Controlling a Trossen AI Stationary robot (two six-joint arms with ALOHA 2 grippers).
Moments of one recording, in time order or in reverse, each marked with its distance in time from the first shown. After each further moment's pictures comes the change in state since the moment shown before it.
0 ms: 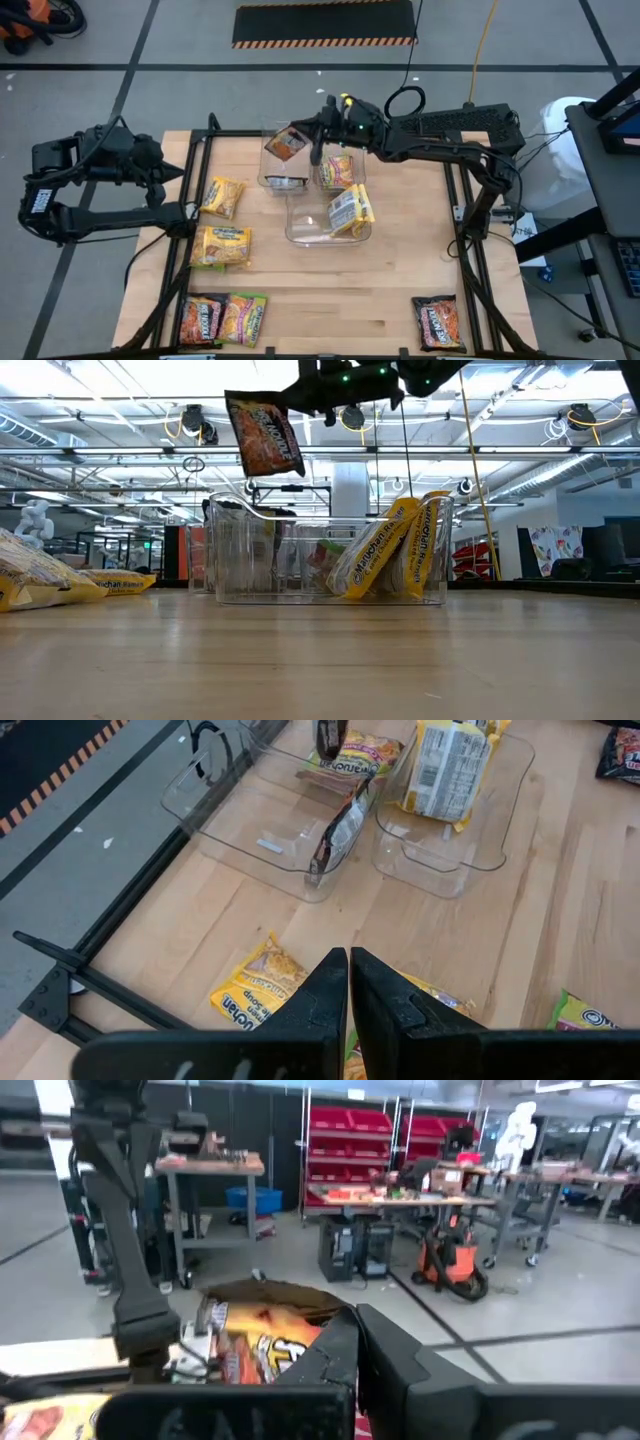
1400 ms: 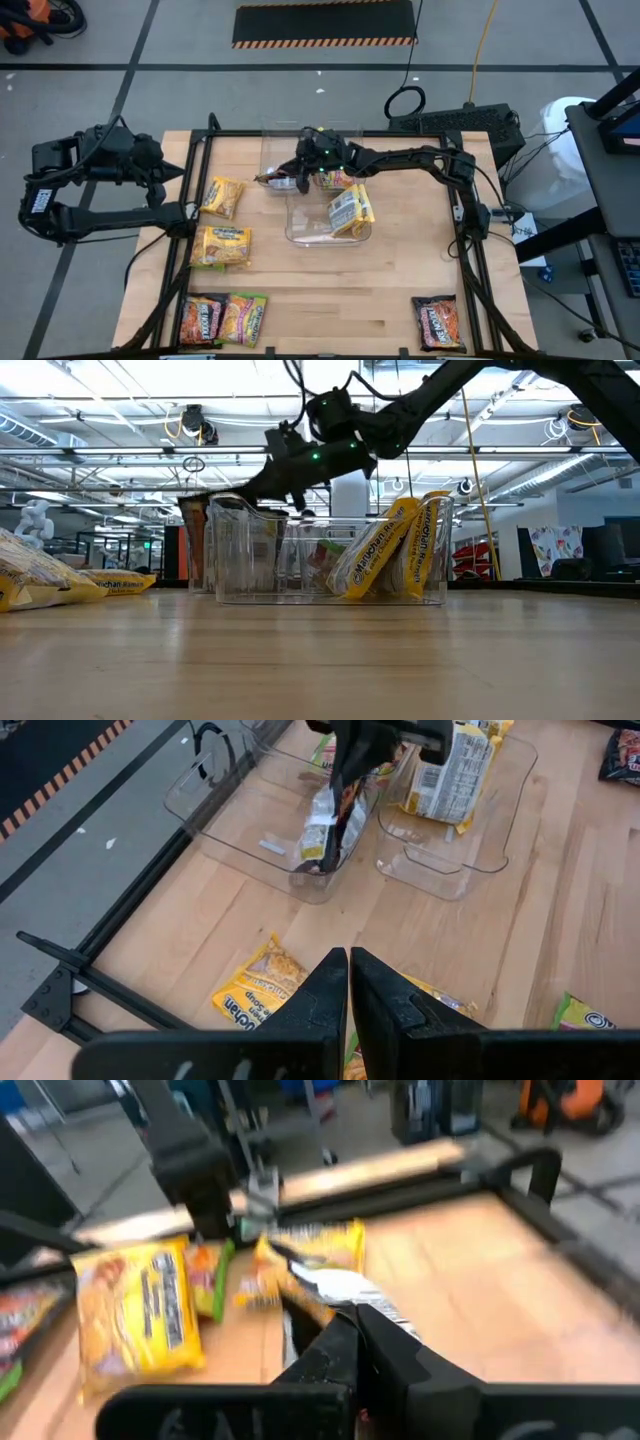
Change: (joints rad) left arm 0.000 0.000 0.000 0.002 -0.006 -0.002; right arm 0.036 0.300 -0.001 -0.017 -0.156 0.183
